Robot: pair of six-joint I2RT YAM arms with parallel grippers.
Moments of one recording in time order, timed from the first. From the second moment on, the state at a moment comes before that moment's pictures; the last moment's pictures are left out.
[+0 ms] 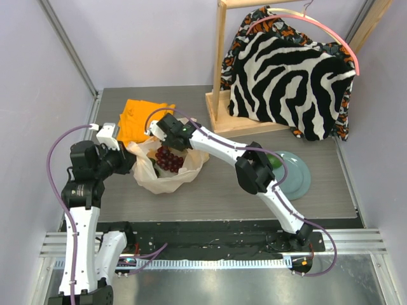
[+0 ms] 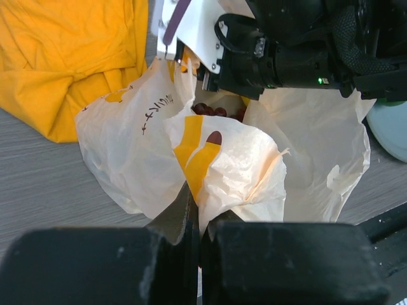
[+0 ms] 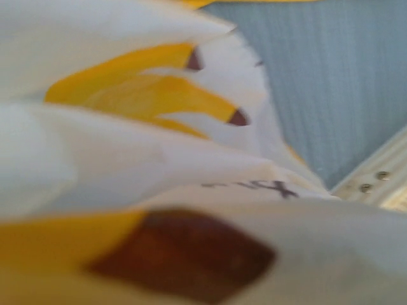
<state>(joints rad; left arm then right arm) 0.09 0.70 0.91 -0.71 0.47 -0.06 0.91 2.42 2.20 -0.69 0.24 -0.44</state>
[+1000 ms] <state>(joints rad) 0.10 0.68 0.90 -0.70 0.57 -0.10 0.92 2.10 1.83 -0.75 0.11 -0.38</state>
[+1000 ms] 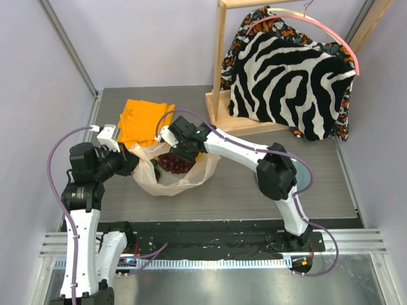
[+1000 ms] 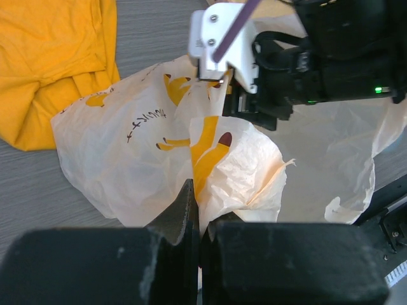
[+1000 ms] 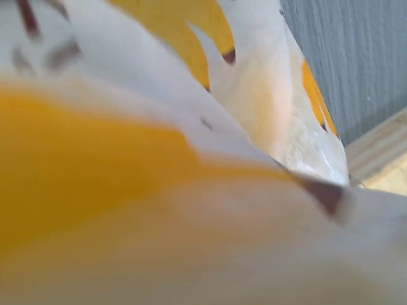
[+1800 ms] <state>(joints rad) 0.10 0.76 0.90 -0.69 0.57 -0.10 0.92 2.39 2.11 -0.71 0.29 -0.27</state>
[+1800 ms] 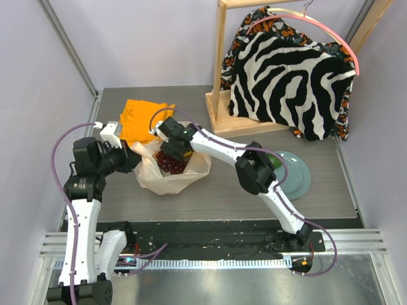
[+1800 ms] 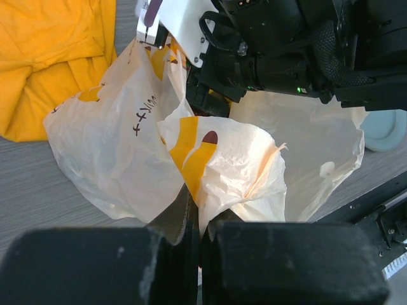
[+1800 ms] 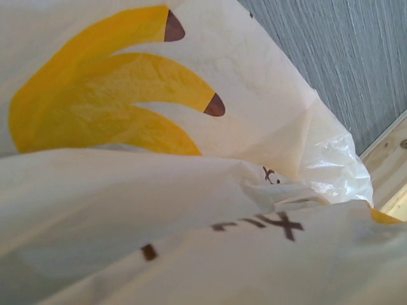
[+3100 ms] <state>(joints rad) 0.10 0.89 0.95 -0.57 0.56 -0.13 0.52 1.31 1.52 -0.76 0.01 -0.41</state>
